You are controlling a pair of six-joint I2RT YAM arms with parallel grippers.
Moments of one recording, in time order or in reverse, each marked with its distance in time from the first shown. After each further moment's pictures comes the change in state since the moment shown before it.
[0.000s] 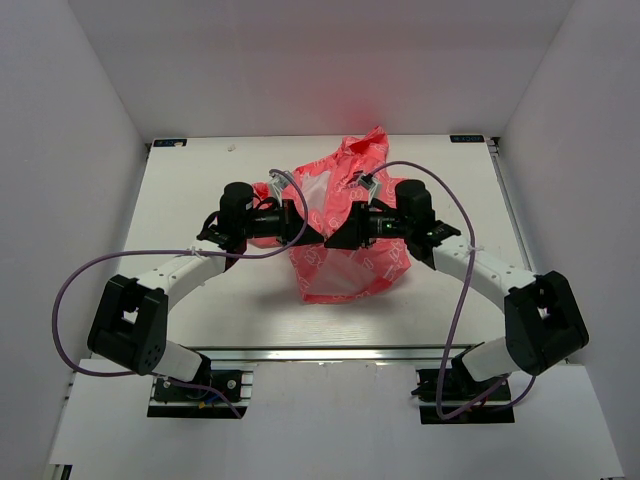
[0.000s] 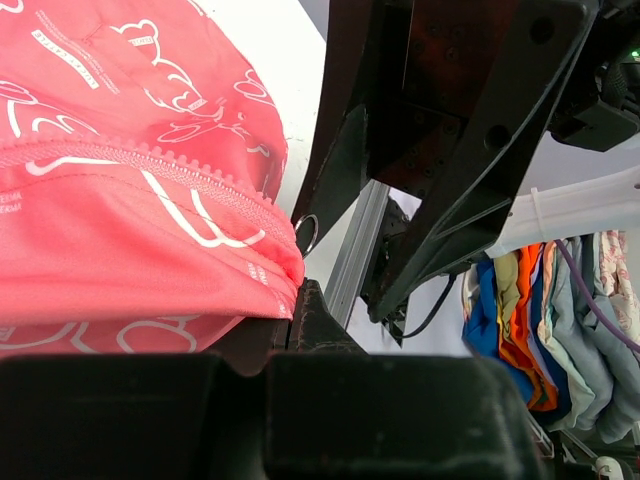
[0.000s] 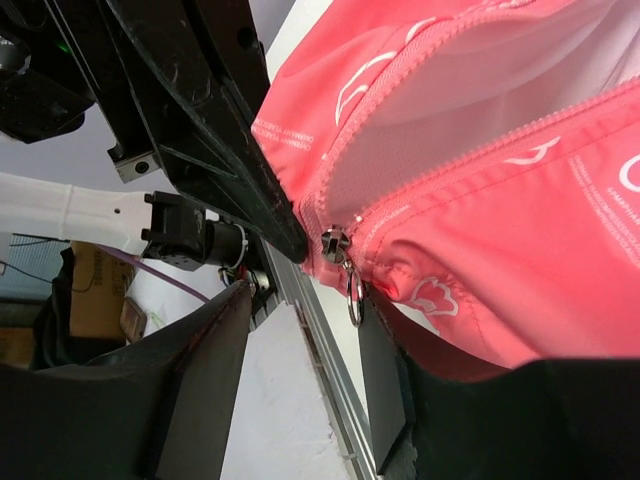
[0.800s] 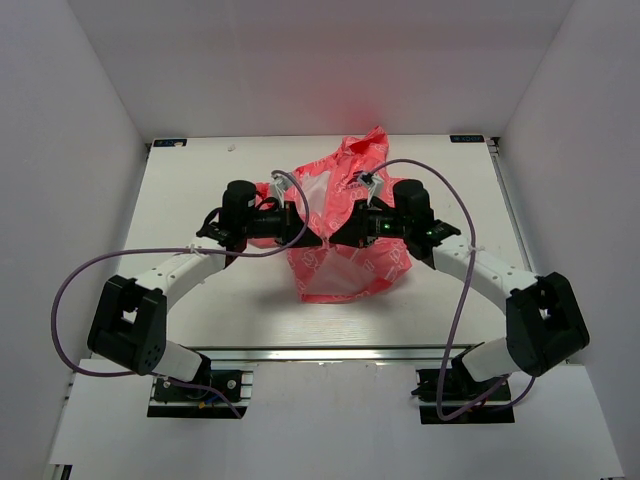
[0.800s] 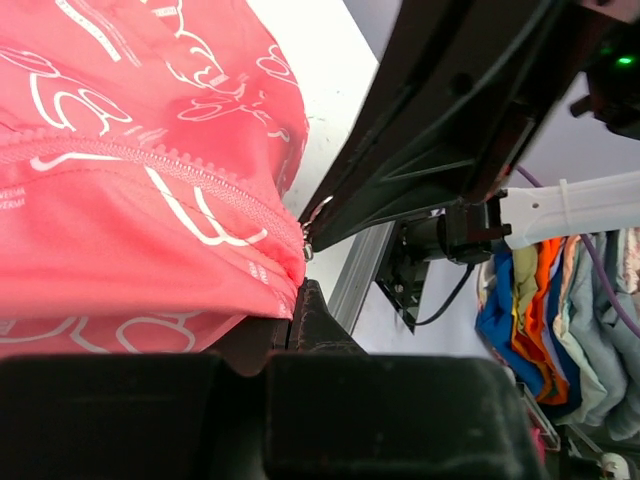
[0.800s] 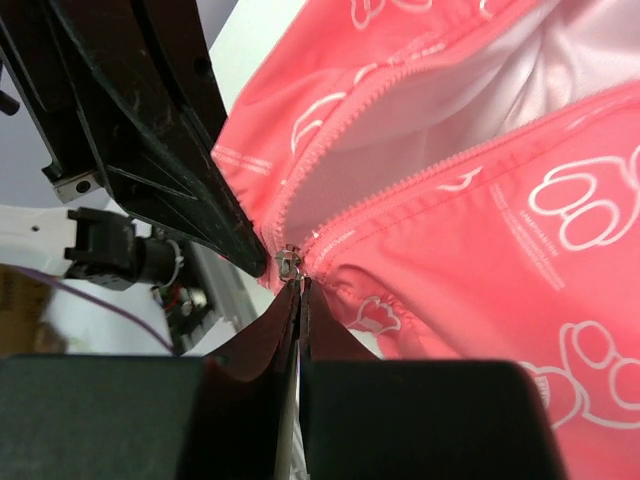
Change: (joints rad) left arm 0.000 0.000 0.032 -0.146 -0.019 0.078; right arm 0.007 0.005 0.018 -0.056 0.122 -0.121
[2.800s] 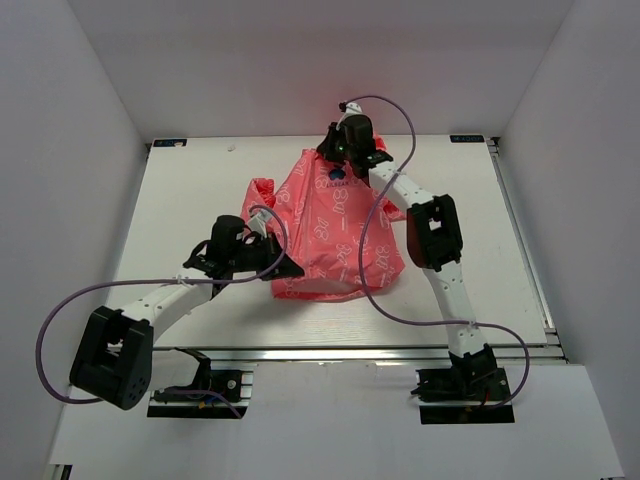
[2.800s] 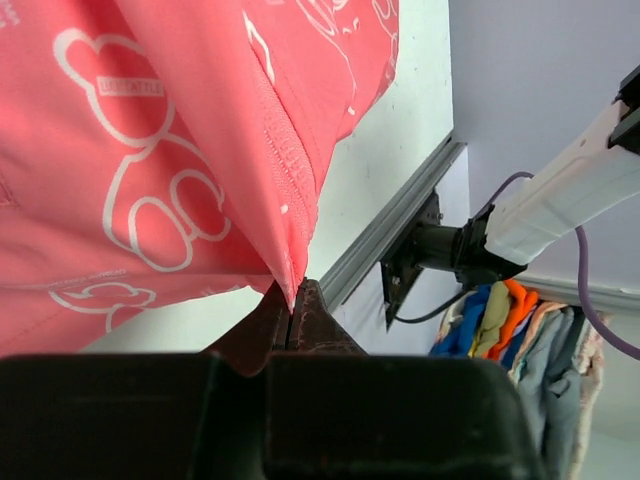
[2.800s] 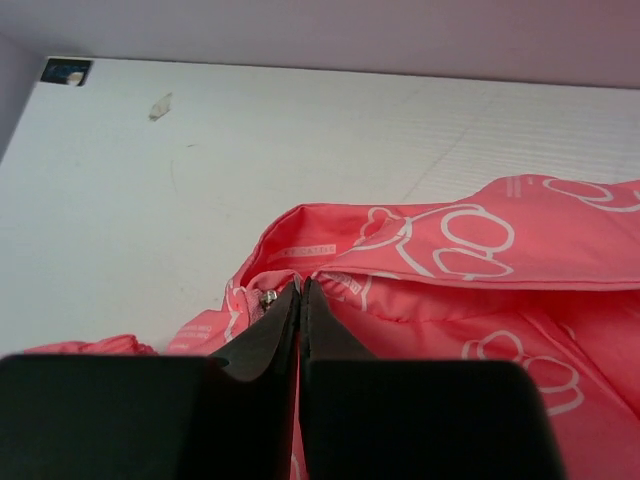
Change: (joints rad) left arm 0.023 -0.190 -0.273 -0.121 -0.174 -0.187; right arm -0.072 1.102 1.341 -0.179 0.612 -0.066
